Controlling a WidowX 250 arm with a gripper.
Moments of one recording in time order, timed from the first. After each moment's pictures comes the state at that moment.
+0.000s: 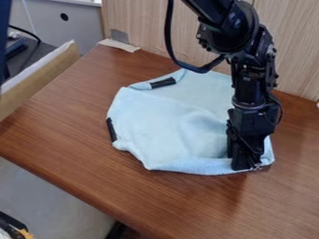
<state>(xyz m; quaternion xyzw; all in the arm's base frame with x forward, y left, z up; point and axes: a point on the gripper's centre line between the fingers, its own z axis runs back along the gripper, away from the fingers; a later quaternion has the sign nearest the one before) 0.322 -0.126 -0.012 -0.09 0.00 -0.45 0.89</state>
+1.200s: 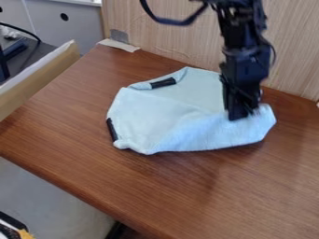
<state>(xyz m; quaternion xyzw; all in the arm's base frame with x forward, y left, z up) 0.361 -0.091 0.051 -0.09 -0.06 -0.38 0.92</state>
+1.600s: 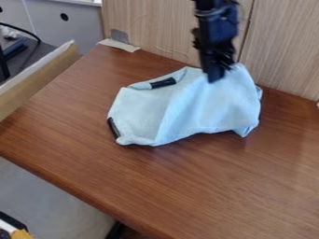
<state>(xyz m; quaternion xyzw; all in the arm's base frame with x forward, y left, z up) 0.403 -0.029 0.067 -0.09 -0.10 -0.29 0.95</state>
